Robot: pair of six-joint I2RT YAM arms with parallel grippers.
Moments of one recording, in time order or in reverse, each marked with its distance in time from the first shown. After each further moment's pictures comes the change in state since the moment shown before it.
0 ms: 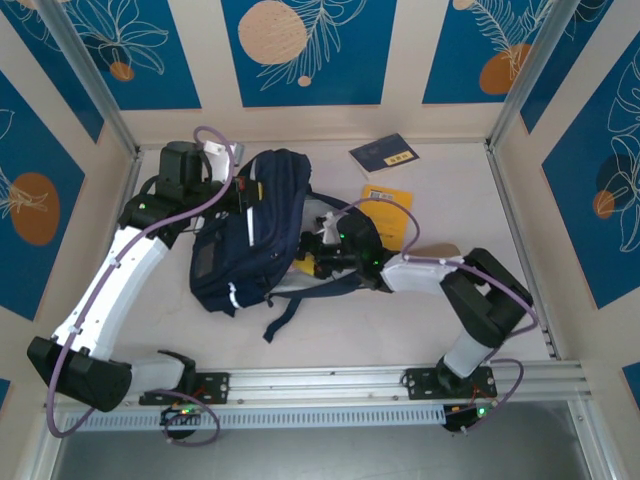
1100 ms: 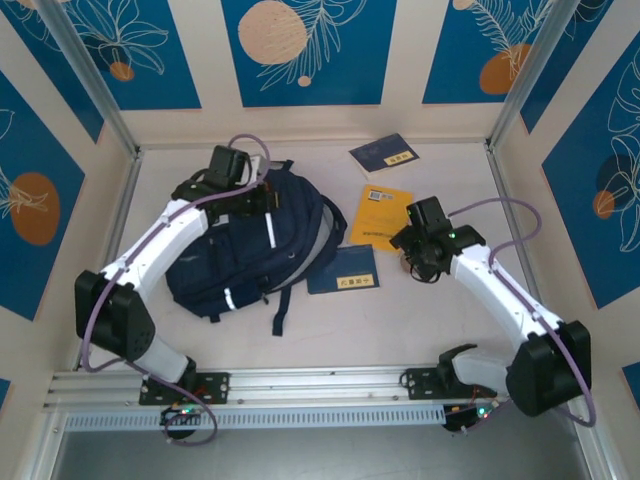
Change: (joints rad) left arm -0.079 0.291 -0.013 0.047 -0.139 -0.137; right arm -0.412 -0.386 0.179 -1.343 0.671 -0.002
